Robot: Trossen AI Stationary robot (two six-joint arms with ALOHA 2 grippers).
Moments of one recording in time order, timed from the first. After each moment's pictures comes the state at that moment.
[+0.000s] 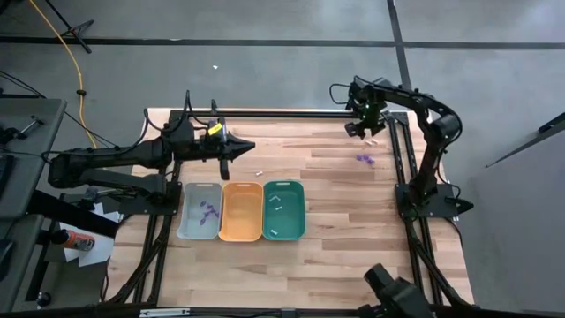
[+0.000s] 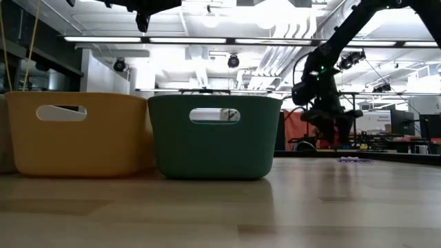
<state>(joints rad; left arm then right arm) 0.20 0.92 0.74 0.12 0.03 -0.13 -1.01 1.87 1.29 -1.14 0.00 0.23</state>
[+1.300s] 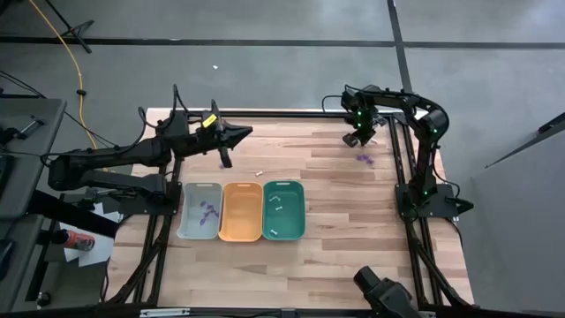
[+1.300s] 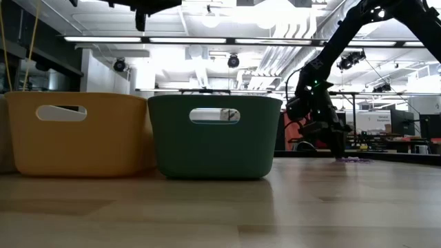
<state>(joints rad) 0.25 0.92 0.74 0.23 -0.07 -0.19 -0.97 1.99 1.28 -1.10 0.01 -0.03</state>
